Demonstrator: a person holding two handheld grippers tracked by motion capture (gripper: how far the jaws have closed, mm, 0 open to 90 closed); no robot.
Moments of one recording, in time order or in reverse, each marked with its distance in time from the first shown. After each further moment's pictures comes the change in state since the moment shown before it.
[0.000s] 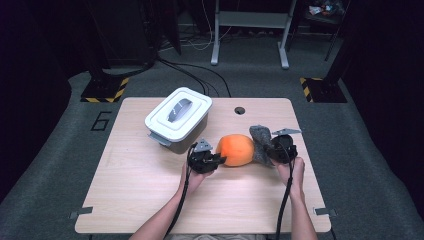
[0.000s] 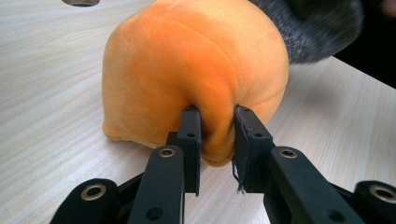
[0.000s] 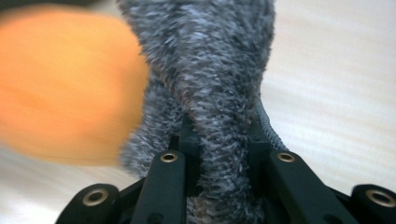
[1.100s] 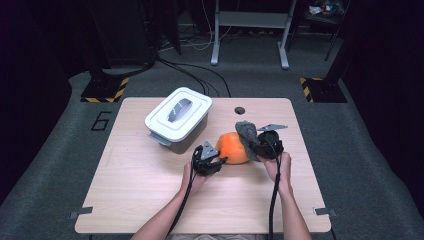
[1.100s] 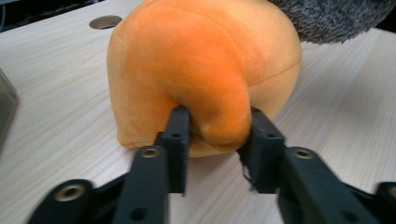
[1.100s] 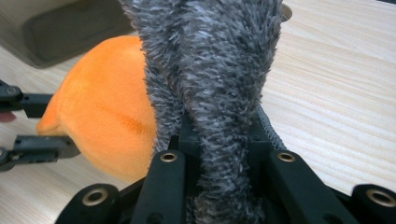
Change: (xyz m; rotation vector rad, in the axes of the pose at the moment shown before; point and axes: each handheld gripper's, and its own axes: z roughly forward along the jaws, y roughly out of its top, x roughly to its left) left arm -0.006 -0.007 0.011 -0.017 0.128 0.174; right arm 0.034 0.021 0.011 -0.022 0.081 -0.051
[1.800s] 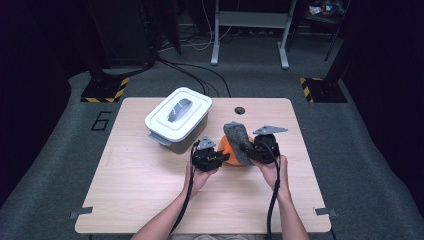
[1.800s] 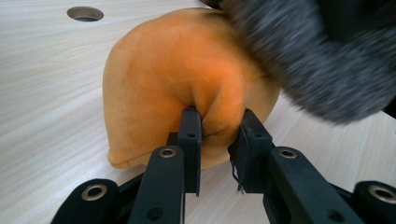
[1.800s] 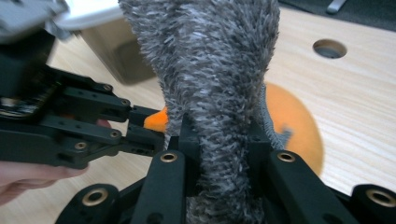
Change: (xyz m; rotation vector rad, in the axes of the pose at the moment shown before) left arm -0.004 0.023 -0.011 -0.011 -0.098 -0.227; right arm 0.035 0.007 -0.034 -0.083 0.159 -0.057
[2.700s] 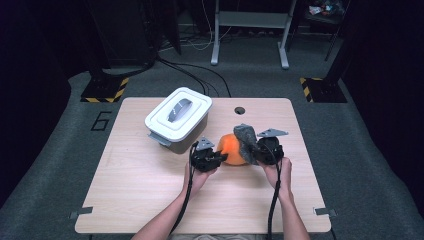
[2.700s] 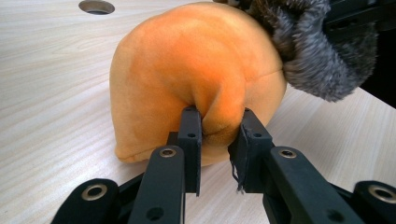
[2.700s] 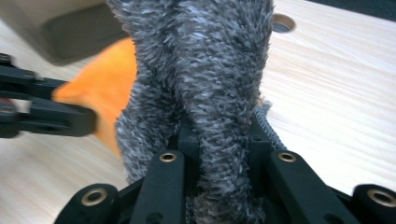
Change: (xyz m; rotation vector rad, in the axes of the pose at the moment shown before) left arm 0.008 -0.006 0.002 0.005 0.030 -0.003; right arm -0.025 -0.021 0.014 0.039 -0.166 -0.001
